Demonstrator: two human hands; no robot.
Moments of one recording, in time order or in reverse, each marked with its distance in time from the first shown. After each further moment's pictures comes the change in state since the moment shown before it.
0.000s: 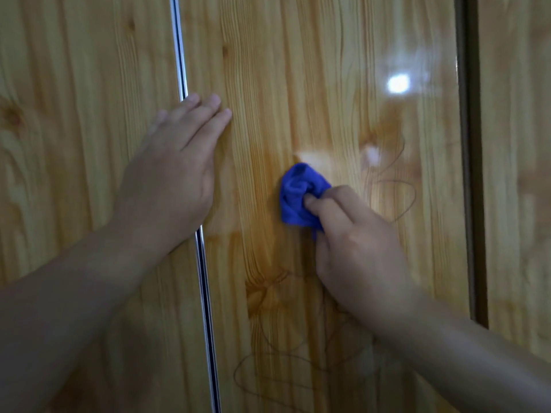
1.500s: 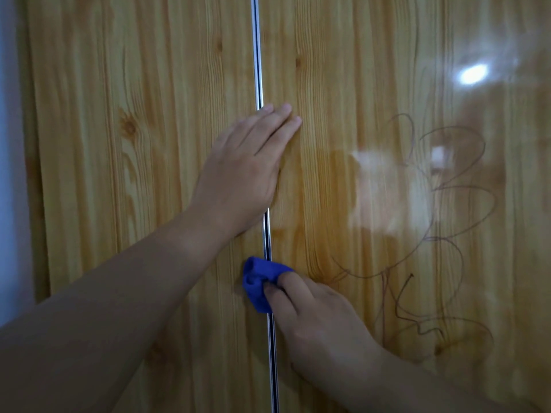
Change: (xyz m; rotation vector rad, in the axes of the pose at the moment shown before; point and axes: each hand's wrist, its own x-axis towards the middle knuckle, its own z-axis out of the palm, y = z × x) left_hand 0.001 -0.014 -0.001 0.159 0.065 0.107; right_hand -0.044 -0.086 0.048 0.154 -0.256 -0.346
